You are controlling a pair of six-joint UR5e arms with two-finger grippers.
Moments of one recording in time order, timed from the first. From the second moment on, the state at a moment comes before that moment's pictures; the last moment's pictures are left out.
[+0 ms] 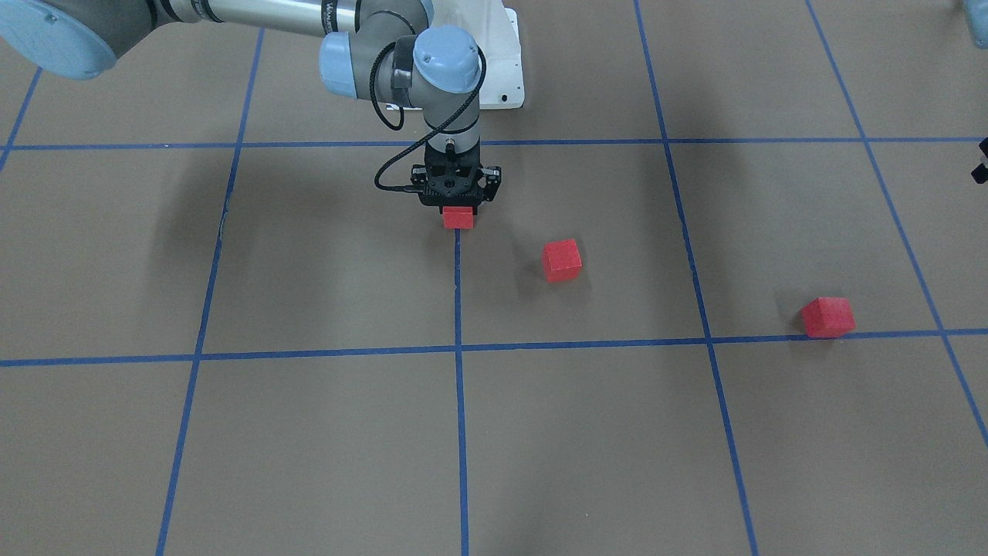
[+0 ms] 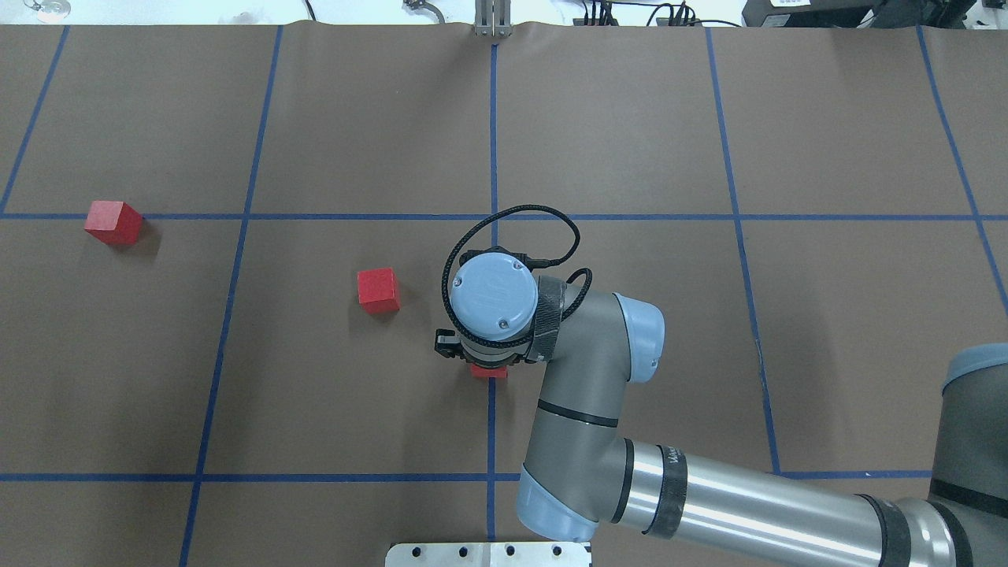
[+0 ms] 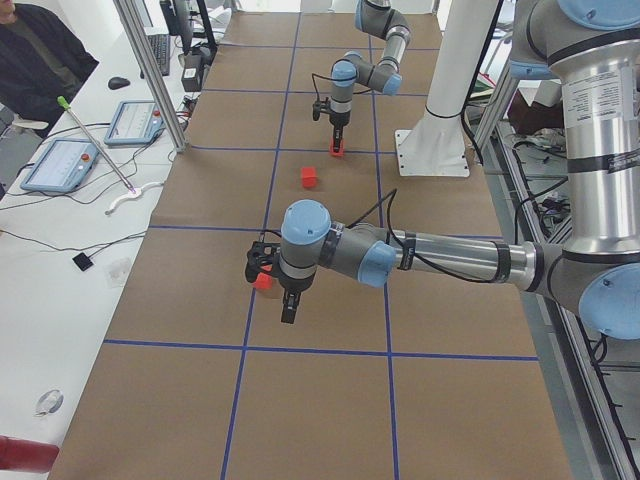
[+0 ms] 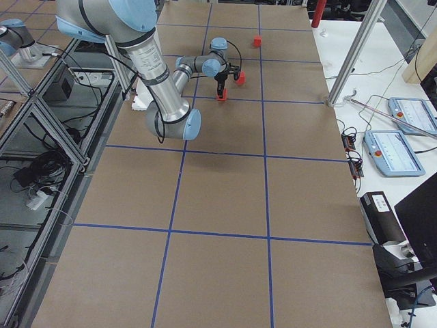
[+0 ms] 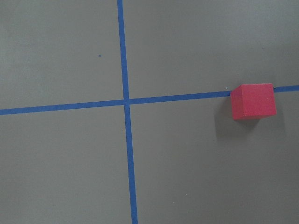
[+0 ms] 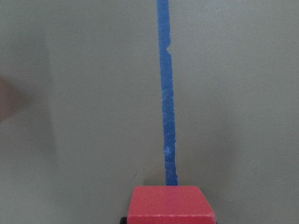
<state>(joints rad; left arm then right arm) -1.47 -1.39 -1.83 -1.83 -2.33 -0.23 0.37 -0.79 1.55 -1.54 1.77 1.39</state>
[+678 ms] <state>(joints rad) -1.34 -1.48 -1.81 -1.91 -2.36 -0.44 0.58 -0.95 1.79 -1.55 1.96 1.35</state>
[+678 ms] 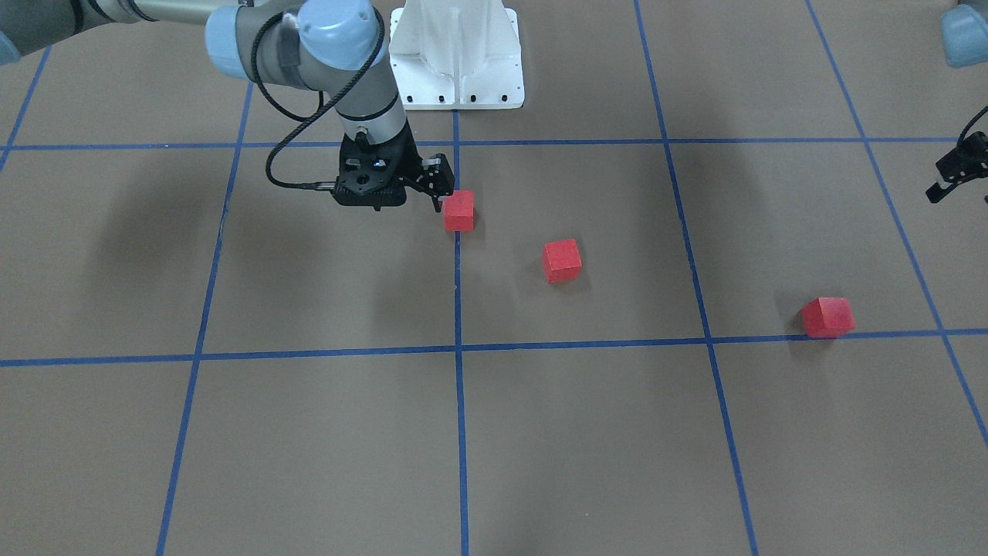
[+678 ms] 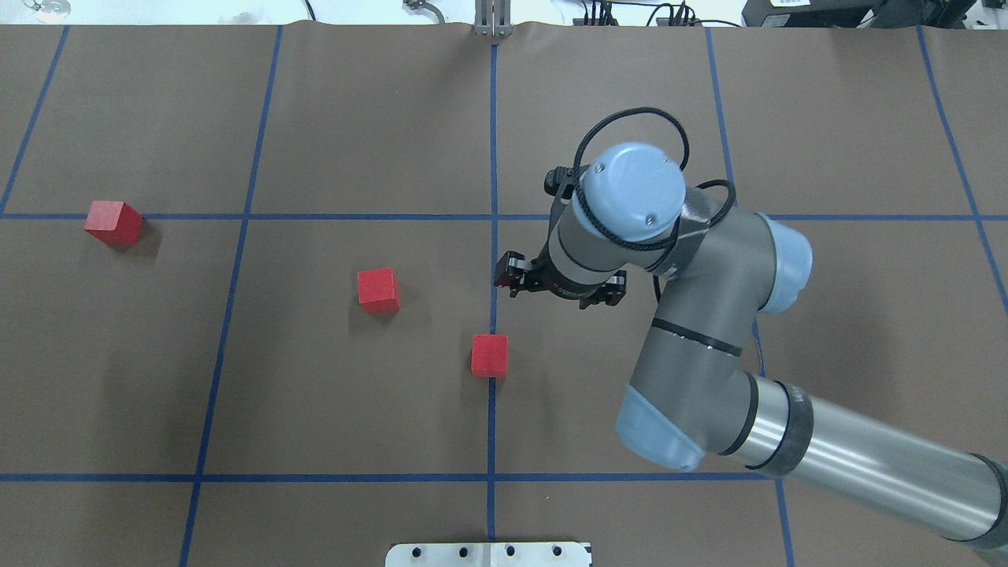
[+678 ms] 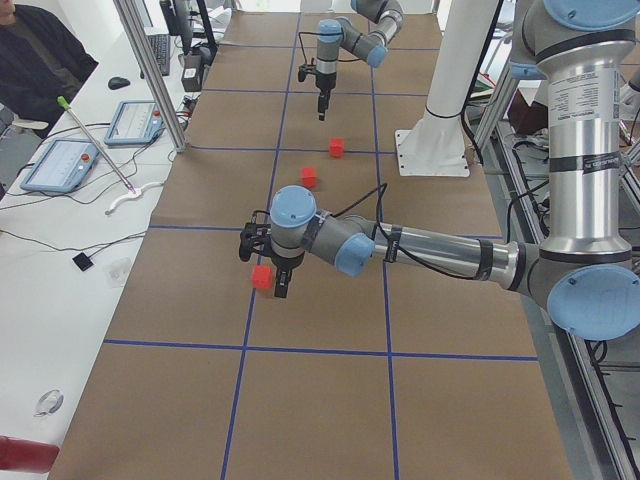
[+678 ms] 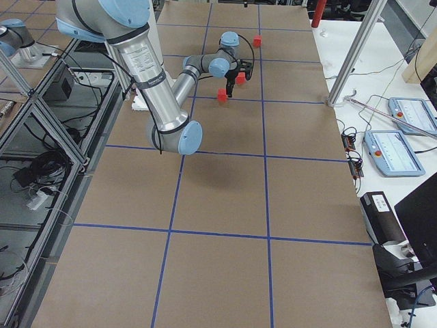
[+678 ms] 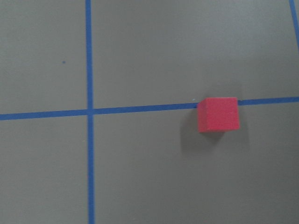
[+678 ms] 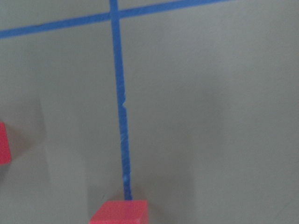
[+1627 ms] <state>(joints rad) -0.76 -1.88 -1.81 -1.86 -2.06 -1.11 0.83 -1.23 1.82 -1.53 2.03 0.89</state>
